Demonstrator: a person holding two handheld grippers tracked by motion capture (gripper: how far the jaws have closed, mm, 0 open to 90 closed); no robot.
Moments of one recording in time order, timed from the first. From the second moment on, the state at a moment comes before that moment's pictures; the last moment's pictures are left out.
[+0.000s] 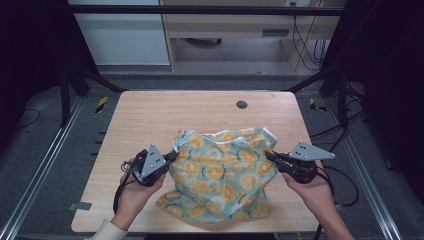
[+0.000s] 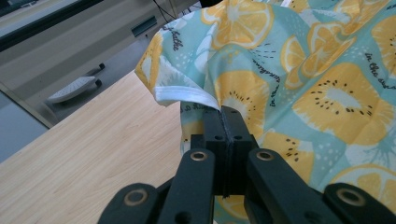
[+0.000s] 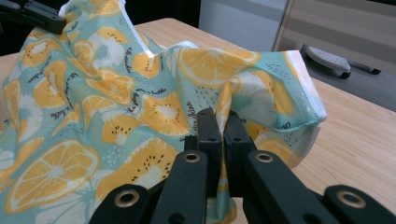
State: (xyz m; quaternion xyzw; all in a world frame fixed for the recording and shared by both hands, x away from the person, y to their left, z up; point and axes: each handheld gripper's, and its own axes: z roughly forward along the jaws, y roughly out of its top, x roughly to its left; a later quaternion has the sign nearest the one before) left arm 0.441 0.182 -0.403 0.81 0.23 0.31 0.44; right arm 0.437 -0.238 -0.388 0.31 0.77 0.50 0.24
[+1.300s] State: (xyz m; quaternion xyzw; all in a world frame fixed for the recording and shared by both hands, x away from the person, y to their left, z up) left arm 0.408 0.190 -0.417 0.81 0.22 0.27 0.48; right arm 0.403 -0.245 -0.404 0.30 0.78 0.51 0.22
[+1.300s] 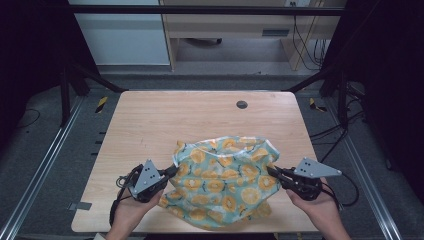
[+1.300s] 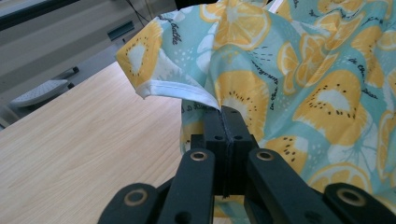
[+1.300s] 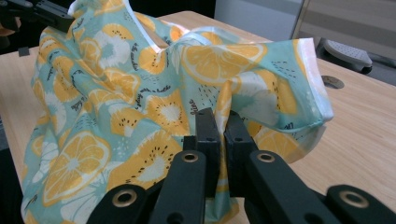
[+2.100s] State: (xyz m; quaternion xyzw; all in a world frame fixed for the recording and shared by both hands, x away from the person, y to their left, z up) left arm 0.403 0.187 -0.446 0.86 0.14 0.21 0.45; right arm 0.393 -0.249 -0.438 0.29 0.79 0.51 0.17
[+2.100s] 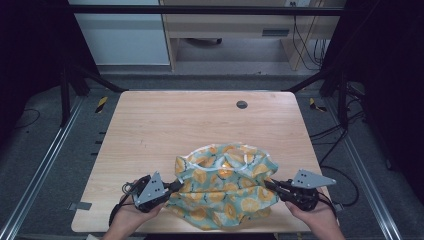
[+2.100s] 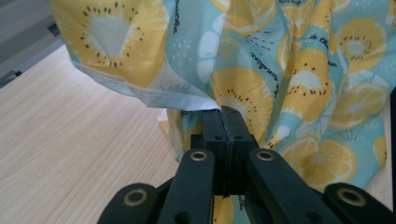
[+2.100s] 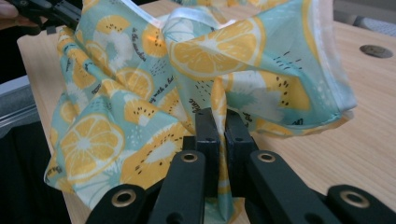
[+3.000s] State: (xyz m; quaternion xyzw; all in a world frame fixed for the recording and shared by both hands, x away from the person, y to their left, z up) left arm 0.442 0.162 -0.479 0.90 0.11 0.26 0.33; right arm 0.442 -0.239 -0.482 0.31 0.84 0.43 0.13
